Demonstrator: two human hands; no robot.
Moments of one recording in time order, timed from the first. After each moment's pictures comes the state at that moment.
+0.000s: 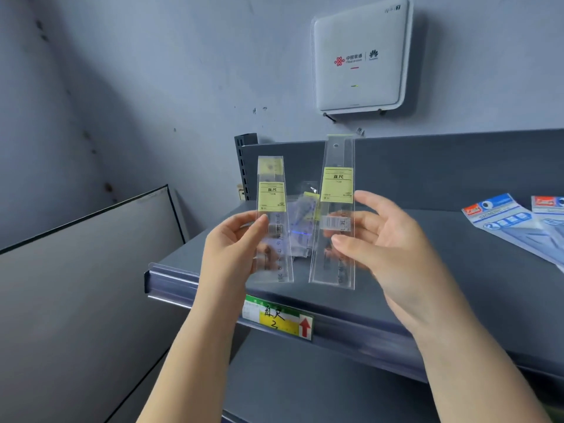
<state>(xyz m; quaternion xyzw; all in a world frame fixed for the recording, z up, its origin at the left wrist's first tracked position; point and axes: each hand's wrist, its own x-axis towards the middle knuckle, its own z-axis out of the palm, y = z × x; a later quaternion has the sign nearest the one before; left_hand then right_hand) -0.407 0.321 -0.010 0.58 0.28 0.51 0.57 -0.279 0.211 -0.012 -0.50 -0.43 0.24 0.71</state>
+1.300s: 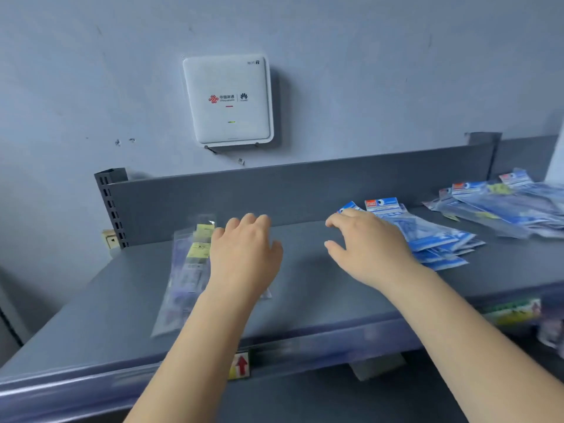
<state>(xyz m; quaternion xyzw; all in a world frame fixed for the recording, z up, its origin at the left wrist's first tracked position) -0.315 0.315 0.006 0.94 0.19 0.29 -0.02 -0.237 0.161 0.010 -0.90 -0.34 -0.23 0.15</state>
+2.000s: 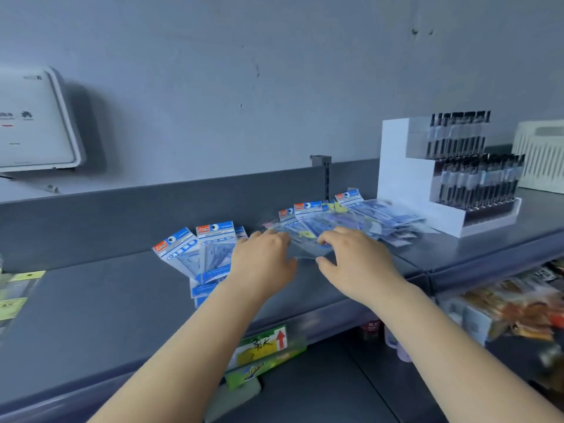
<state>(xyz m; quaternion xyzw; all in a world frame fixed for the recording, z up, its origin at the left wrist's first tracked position) -0.129 0.034 -0.002 0.98 0.02 0.21 0.01 -0.108 -0.118 -0.003 -0.93 -0.26 -0.23 0.14</state>
